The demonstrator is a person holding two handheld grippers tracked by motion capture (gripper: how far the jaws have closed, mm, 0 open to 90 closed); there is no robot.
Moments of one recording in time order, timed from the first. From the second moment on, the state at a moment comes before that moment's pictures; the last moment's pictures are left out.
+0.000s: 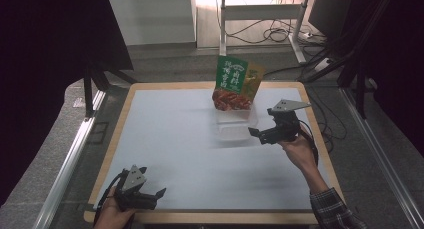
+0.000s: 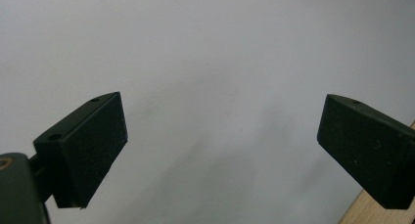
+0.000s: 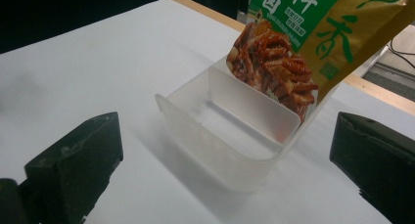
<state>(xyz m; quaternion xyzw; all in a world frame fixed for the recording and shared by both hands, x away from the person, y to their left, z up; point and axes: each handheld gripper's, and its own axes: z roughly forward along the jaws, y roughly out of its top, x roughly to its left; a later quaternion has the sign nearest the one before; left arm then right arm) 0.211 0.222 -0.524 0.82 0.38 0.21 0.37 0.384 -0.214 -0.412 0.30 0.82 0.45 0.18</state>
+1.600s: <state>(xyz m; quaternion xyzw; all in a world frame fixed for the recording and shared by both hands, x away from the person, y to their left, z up) 0.211 0.221 -0.524 0.82 0.38 0.21 0.37 0.299 -0.254 -0.462 0.27 0.84 0.44 0.17</state>
